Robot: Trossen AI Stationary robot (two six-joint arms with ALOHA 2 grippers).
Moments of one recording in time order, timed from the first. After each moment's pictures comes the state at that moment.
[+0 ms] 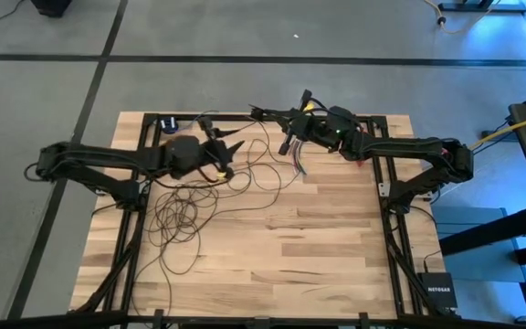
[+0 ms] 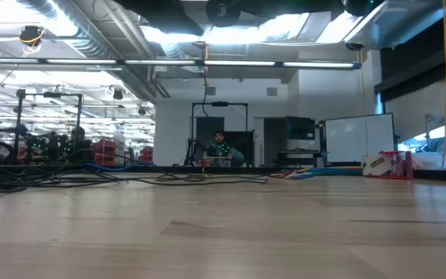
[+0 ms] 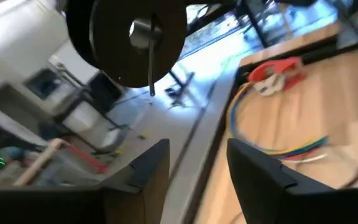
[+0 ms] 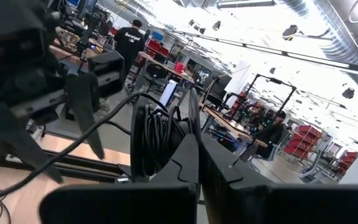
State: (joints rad) left arm 0.07 1.18 0.88 0.12 -0.58 0.52; right arm -0.29 1.43 1.03 0.58 0.06 -0.50
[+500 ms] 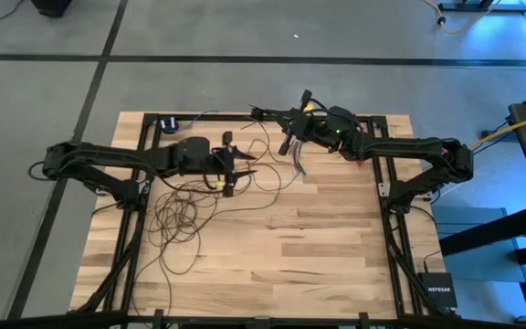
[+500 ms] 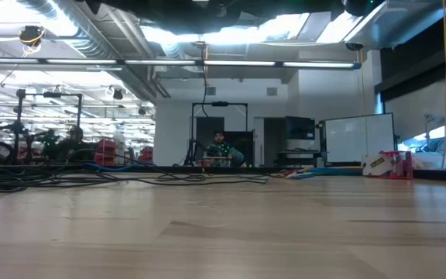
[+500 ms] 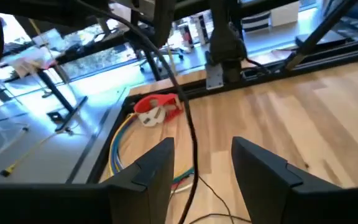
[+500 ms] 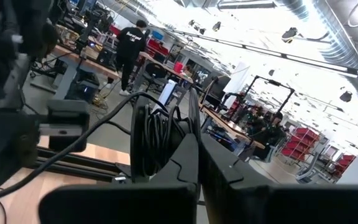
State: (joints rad) left arm 0.10 1.27 0.88 0.16 -0.09 0.31; right arm -0.29 1.43 1.03 0.58 0.06 -0.53
